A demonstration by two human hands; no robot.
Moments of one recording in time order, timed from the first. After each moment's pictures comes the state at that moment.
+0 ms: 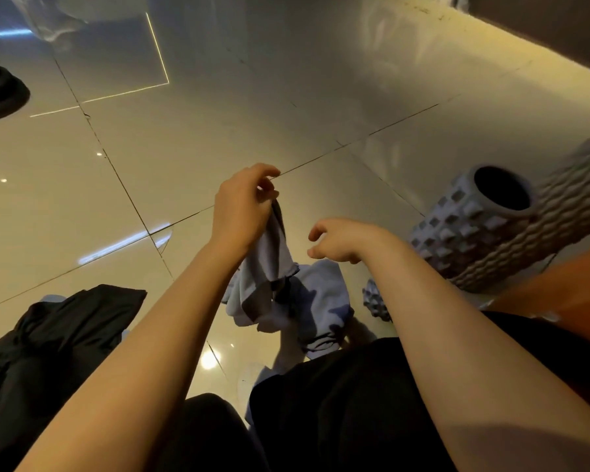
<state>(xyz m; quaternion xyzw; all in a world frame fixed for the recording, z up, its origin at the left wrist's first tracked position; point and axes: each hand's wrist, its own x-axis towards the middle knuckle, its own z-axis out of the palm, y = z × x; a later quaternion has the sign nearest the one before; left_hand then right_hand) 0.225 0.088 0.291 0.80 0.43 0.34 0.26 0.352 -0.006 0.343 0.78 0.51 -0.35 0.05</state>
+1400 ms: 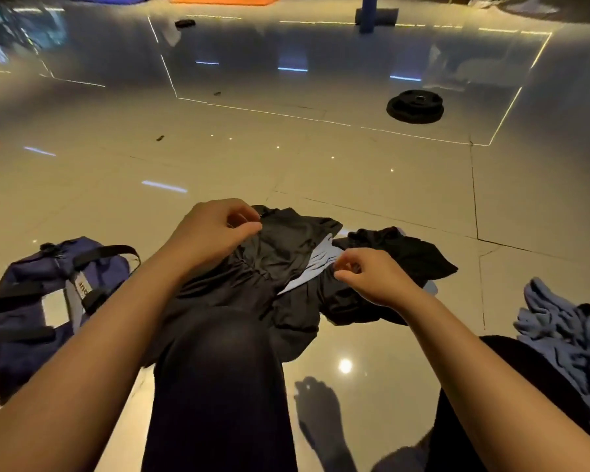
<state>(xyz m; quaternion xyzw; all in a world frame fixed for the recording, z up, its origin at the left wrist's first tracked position) -0.367 -0.280 0.381 0.51 0.80 0.25 0.18 -0.144 -0.167 0.314 0.39 0.87 -0.29 -0.04</state>
